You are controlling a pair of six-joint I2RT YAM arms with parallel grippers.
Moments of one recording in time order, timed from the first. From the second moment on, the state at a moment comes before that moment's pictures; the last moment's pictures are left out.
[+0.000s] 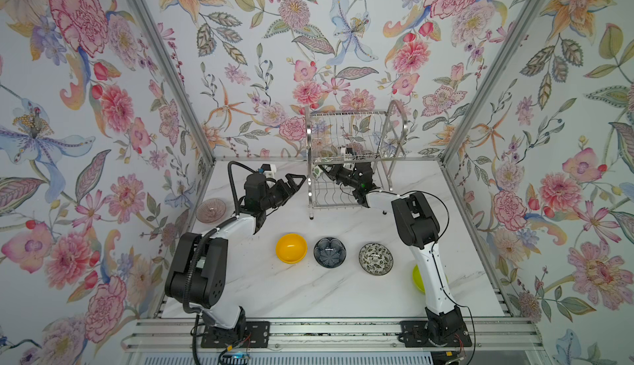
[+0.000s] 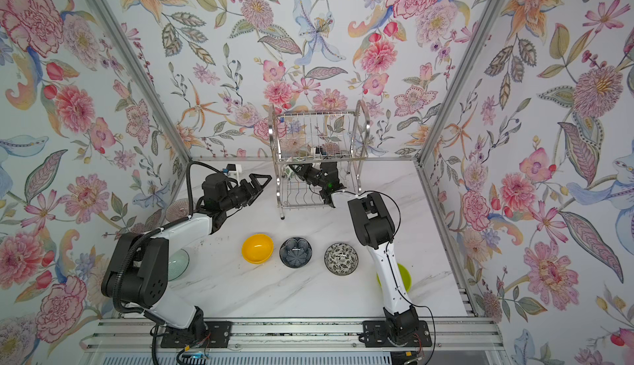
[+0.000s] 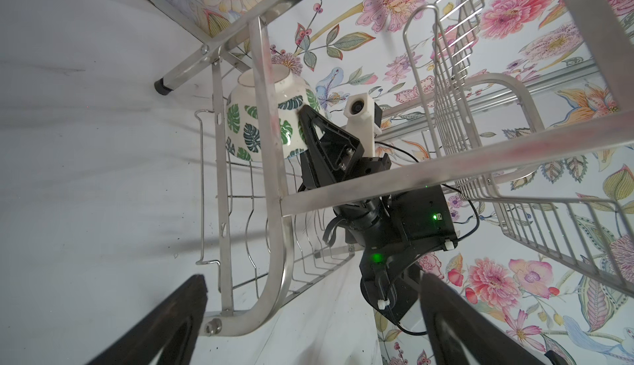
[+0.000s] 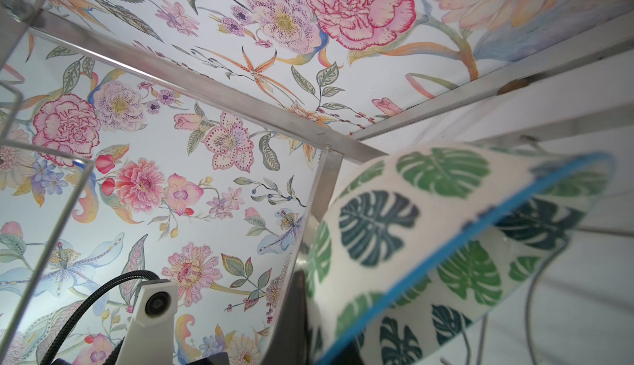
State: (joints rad) left arm -0.21 1.62 0.91 0.42 0.55 -0.95; right arm 0.44 2.44 1.72 0.73 -0.61 1.16
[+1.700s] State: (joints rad) left arm -0.21 1.56 0.82 0.42 0.55 -0.97; right arm 0.44 2.44 1.75 0.66 -0.57 1.27
